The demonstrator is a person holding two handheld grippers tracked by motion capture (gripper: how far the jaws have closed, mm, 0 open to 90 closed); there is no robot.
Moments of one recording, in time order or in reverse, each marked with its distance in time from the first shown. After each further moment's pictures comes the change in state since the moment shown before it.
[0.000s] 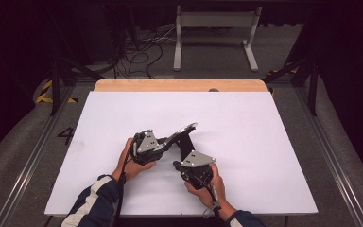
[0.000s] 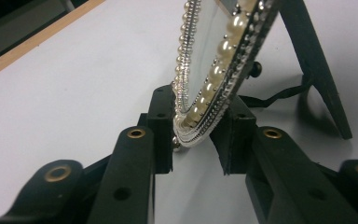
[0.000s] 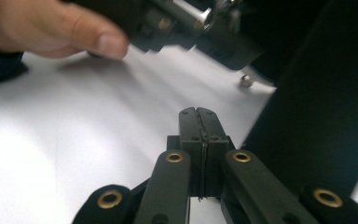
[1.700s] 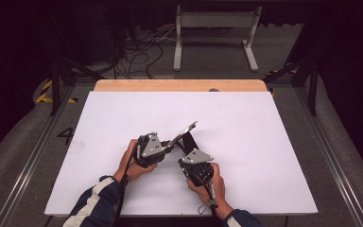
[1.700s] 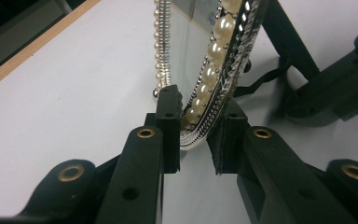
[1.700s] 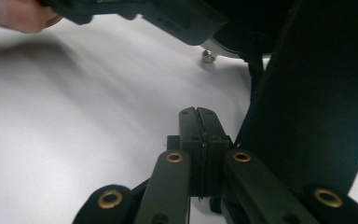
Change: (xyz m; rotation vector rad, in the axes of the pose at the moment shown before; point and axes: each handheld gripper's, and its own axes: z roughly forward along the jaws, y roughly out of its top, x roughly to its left) left arm -0.013 0.008 -0.001 0.033 0.013 0.072; right arm -0.011 -0.008 0.009 0.067 -0.126 0.060
